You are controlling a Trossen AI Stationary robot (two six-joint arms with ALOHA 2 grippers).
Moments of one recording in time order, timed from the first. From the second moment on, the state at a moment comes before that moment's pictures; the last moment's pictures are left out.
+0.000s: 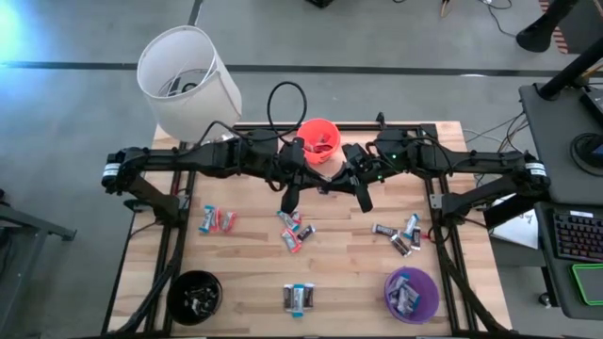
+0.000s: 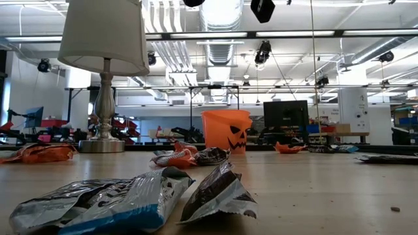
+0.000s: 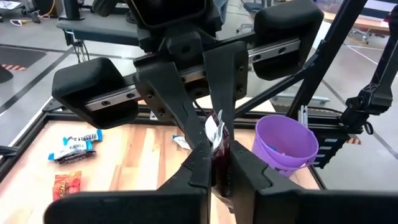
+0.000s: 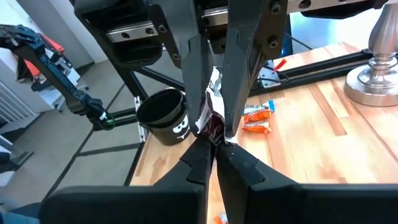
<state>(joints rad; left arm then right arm) 0.05 1.52 1.44 -0.21 0.17 -0.09 -0.12 1.26 1.14 -0.12 -0.37 0.28</state>
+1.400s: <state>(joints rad) -0.13 1.37 1.44 -1.16 0.46 -0.55 -0.13 1.19 1.14 -0.40 -0.36 0.25</state>
